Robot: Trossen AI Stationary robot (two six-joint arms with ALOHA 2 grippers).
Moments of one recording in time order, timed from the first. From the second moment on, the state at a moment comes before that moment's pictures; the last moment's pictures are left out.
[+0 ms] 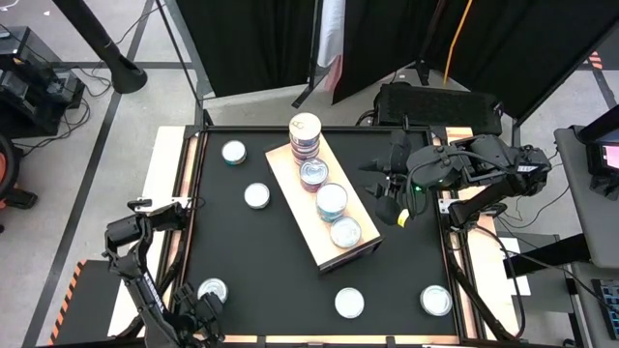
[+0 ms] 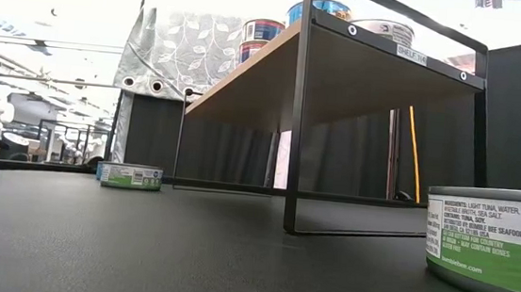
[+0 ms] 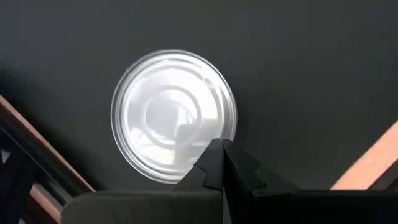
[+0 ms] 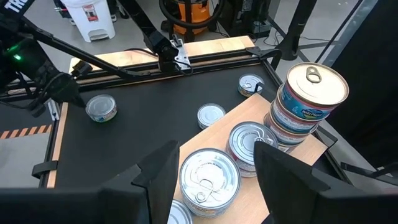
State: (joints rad) left arm -1.16 1.98 1.47 -1.30 -0.21 -1.82; right arm 0.25 1.46 2.00 -1.15 0.42 0.31
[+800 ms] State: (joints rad) left arm -1.16 1.99 1.41 -1.09 -0.21 -1.82; right arm 0.25 1.46 2.00 -1.15 0.42 0.30
